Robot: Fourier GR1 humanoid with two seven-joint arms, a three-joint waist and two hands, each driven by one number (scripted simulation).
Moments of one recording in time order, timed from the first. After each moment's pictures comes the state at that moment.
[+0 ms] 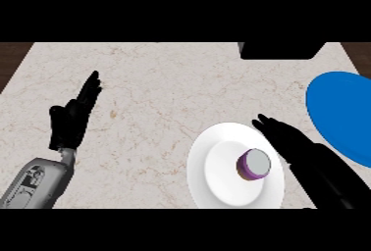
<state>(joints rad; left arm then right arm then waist) -0.29 0.39 -0.23 -1.39 0.16 0.25 0.08 -0.21 -0.65 0.49 -2.17 0.34 0.22 0.74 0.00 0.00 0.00</state>
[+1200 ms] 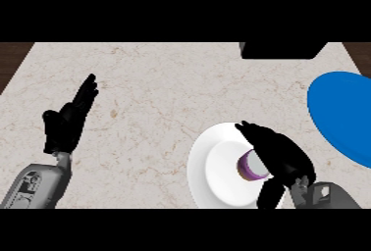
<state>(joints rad) -0.24 0.32 -0.11 -1.42 0.07 0.14 0.09 -0.25 -0.41 0.50 -1.79 0.52 0.47 0.70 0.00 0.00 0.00</state>
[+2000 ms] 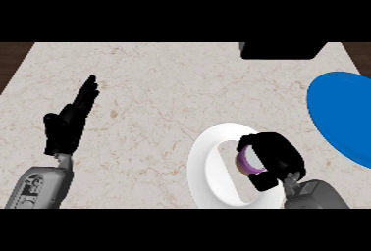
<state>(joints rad) -0.23 0.26 -0.05 -1.44 -0.01 0.08 0.09 -0.20 -0.32 0.43 -1.64 0.74 0.44 0.49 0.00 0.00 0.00</state>
